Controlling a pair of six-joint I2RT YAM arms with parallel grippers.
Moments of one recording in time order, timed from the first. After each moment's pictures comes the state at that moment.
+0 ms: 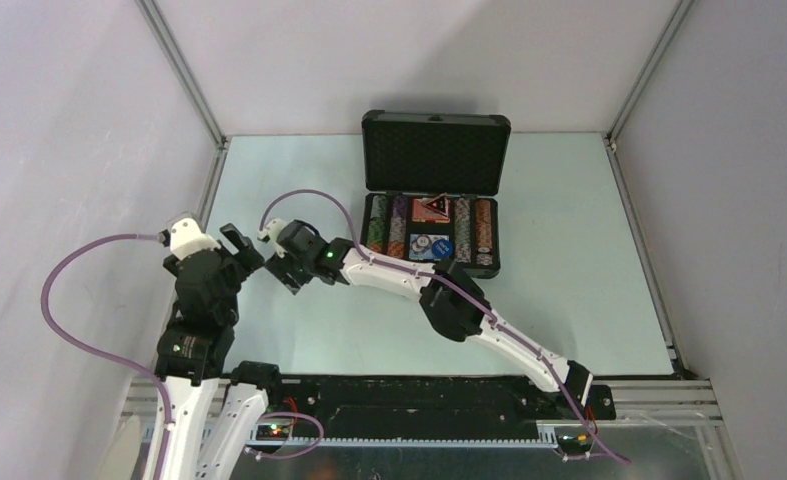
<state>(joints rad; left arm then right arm) -0.12 0.49 0.81 -0.63 -0.47 -0.38 1.11 2.67 2.40 -0.42 0.01 0.07</state>
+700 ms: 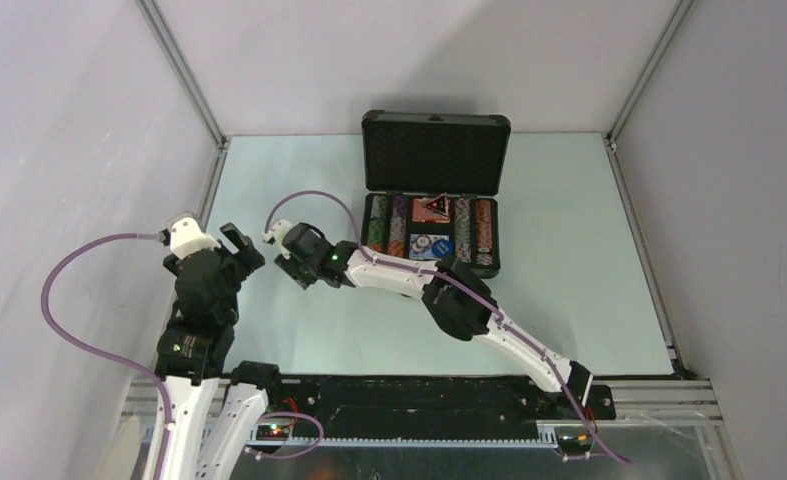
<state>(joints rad) -0.12 0.49 0.81 -0.62 -0.46 -0.37 1.11 2.64 2.31 -0.33 0.05 0.03</state>
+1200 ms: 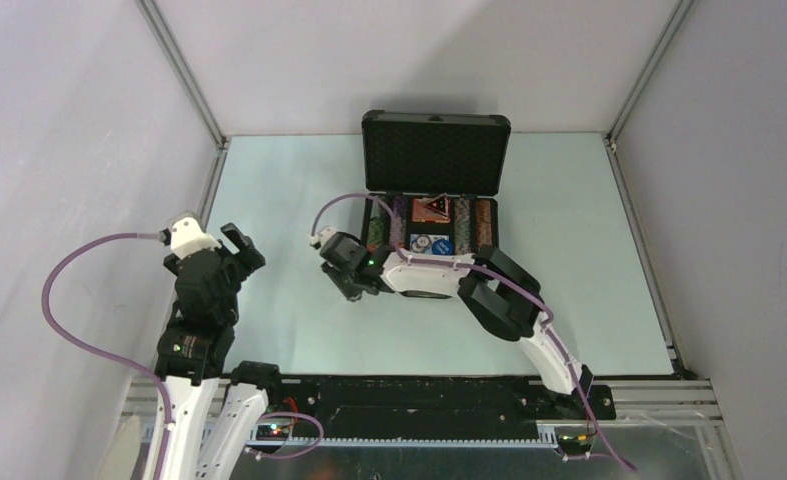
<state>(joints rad) -0.12 0.49 0.81 -0.62 -0.46 -0.37 1.09 2.26 1.71 -0.33 0.13 0.20</state>
